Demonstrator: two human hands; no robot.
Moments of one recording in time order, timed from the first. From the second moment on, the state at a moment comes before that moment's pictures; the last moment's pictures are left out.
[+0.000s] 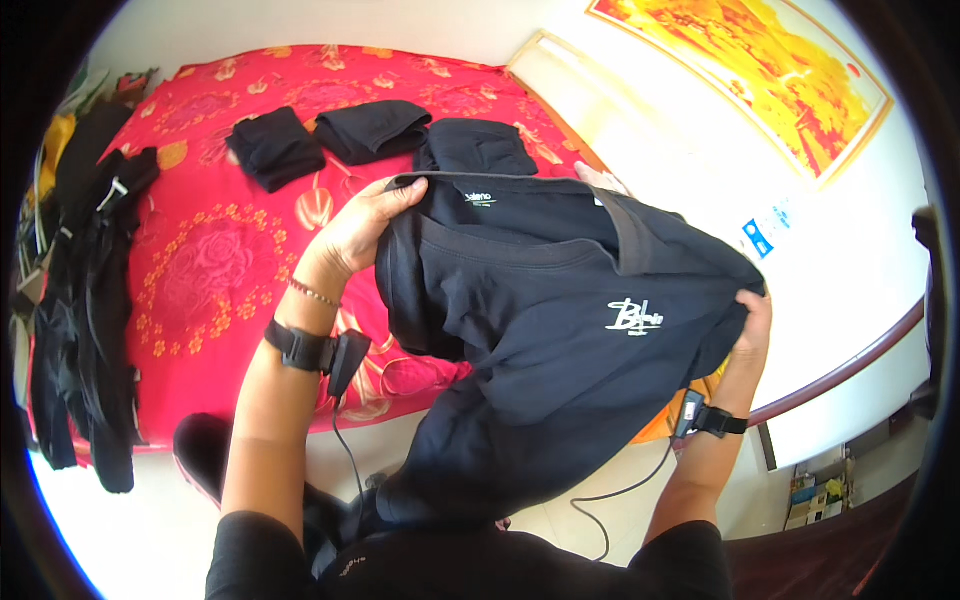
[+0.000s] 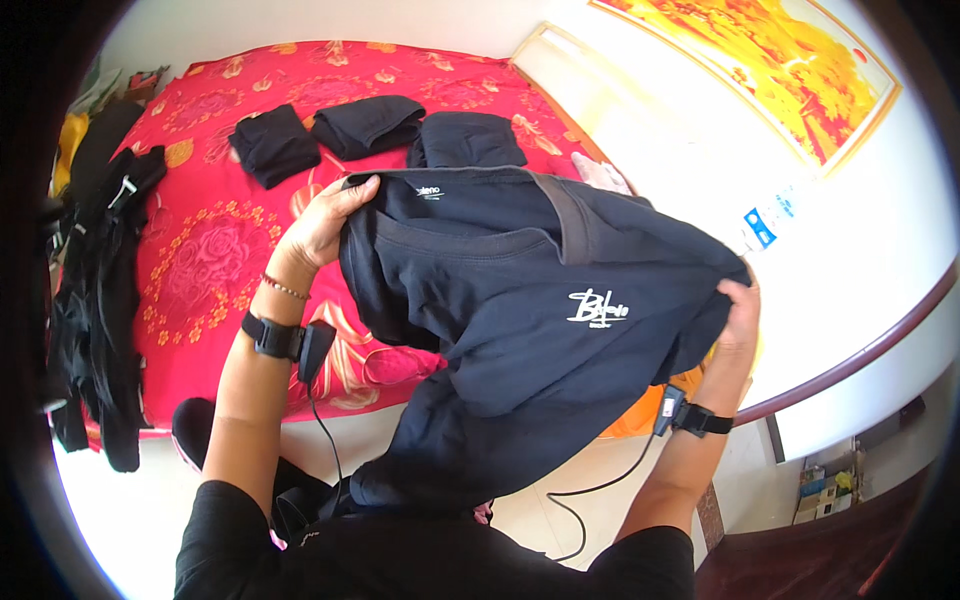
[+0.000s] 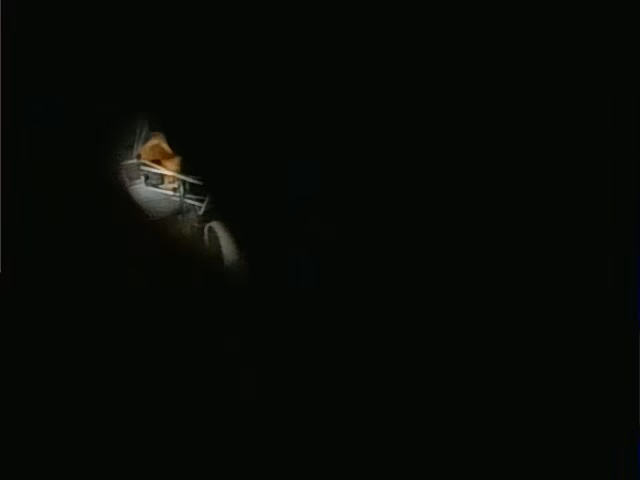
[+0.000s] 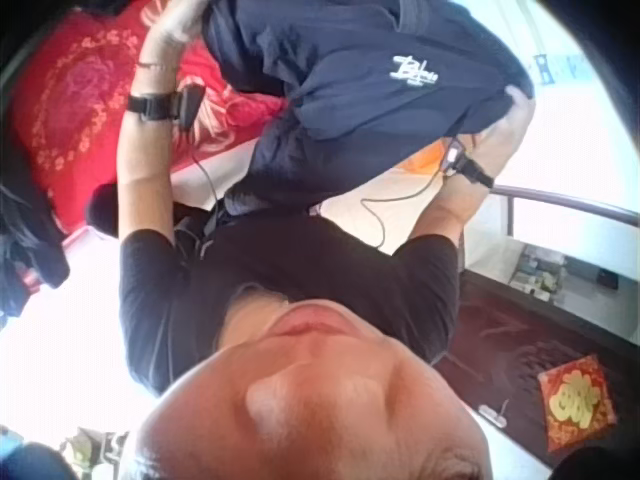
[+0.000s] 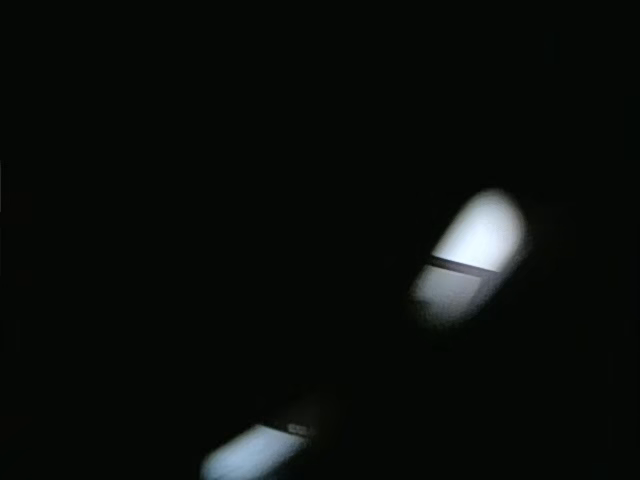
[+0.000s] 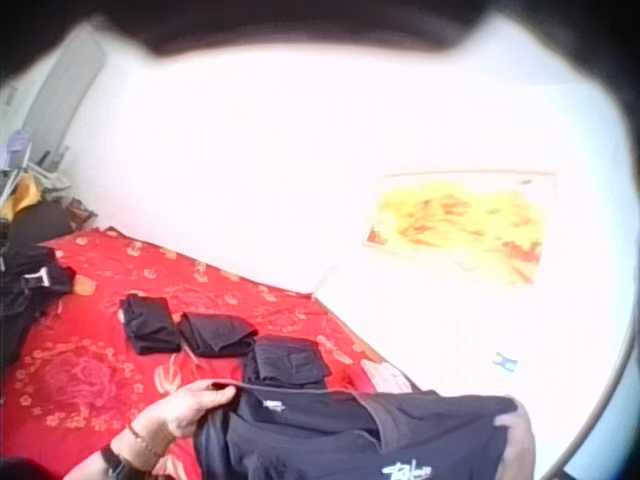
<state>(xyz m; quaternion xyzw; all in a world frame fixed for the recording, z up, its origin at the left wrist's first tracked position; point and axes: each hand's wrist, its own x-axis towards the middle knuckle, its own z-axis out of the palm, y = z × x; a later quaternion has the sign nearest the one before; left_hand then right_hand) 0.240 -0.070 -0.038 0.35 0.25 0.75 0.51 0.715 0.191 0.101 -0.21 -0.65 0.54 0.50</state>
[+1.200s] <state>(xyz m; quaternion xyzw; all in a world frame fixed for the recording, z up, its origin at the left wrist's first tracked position) 0.208 -0.115 -0.141 0.31 0.54 0.68 0.38 0.517 0.079 0.056 -0.21 -0.80 0.47 0.31</state>
